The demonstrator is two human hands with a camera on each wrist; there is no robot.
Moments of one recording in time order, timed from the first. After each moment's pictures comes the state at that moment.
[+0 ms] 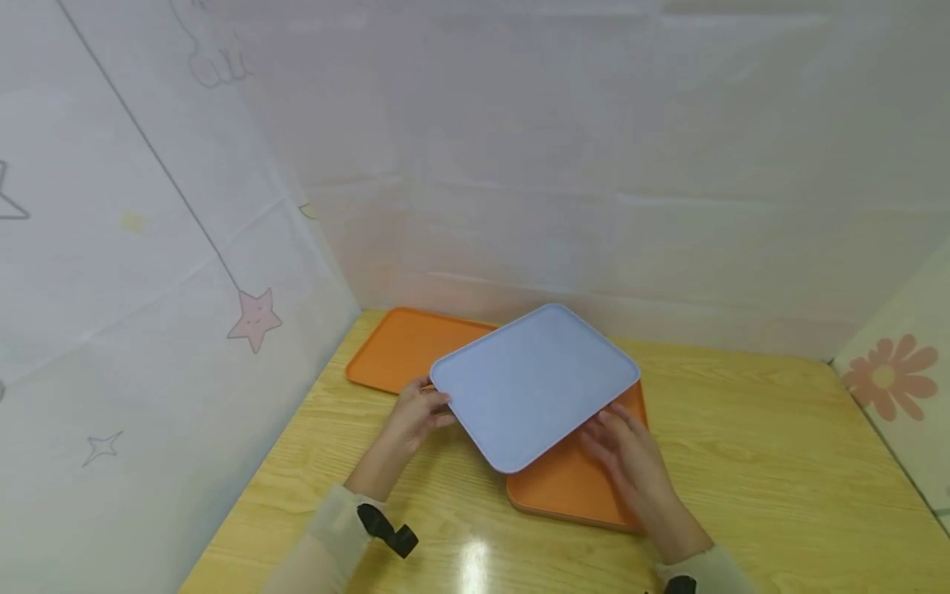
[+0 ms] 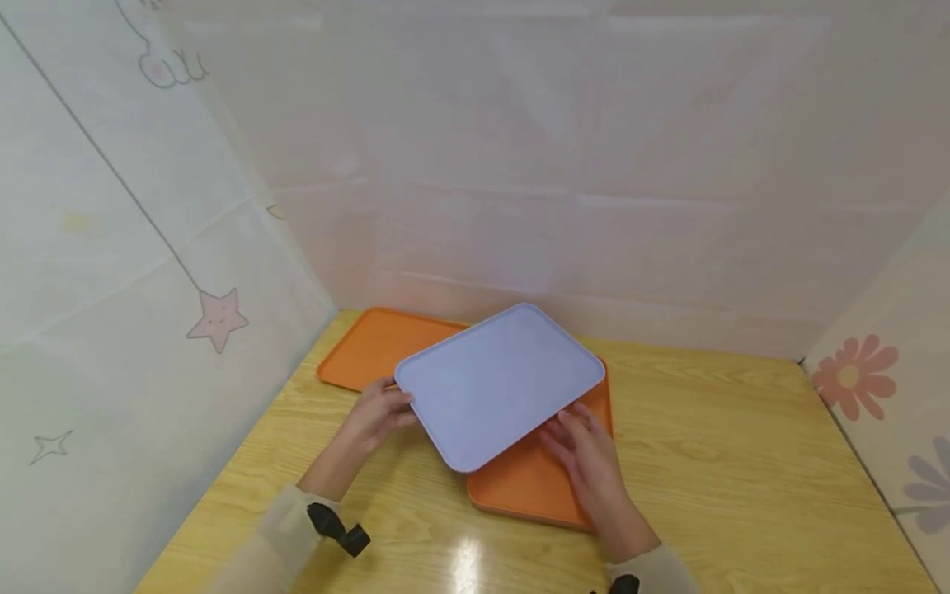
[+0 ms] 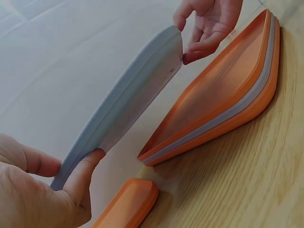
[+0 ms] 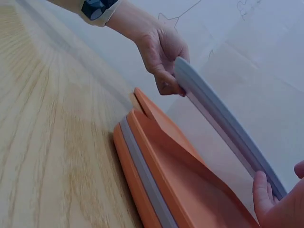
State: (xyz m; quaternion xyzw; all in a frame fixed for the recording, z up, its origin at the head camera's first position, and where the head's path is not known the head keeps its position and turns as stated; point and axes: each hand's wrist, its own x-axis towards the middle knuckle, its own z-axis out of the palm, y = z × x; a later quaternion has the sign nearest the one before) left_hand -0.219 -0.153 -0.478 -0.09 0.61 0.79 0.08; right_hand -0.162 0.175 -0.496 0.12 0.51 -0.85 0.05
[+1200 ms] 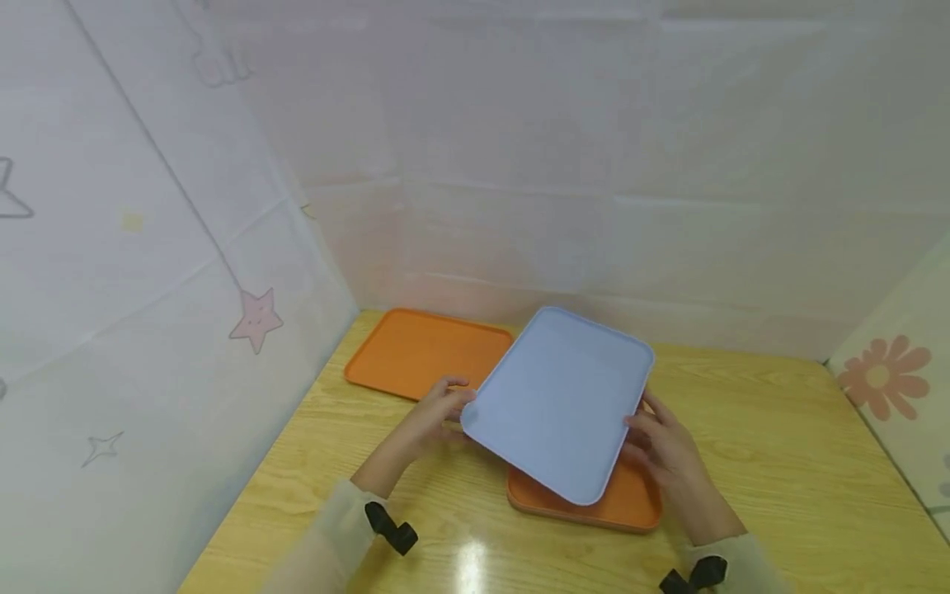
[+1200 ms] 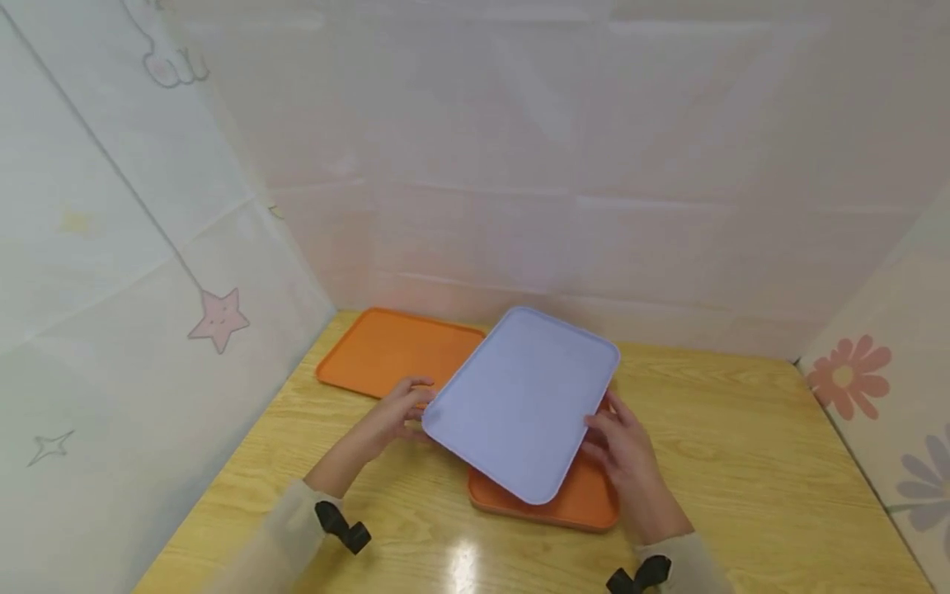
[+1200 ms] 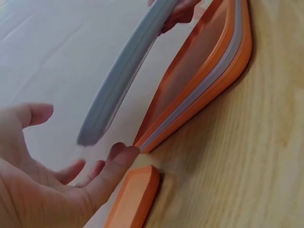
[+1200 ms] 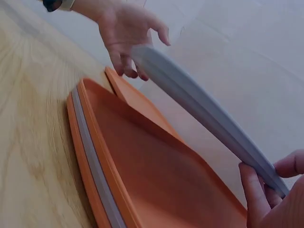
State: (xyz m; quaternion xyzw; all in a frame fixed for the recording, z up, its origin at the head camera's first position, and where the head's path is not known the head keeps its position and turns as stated) left_hand -0.214 -0.144 -0.473 0.01 0.69 0.69 0.21; right_hand -0.177 0.224 -0.488 0.15 0.55 -0.82 0.09
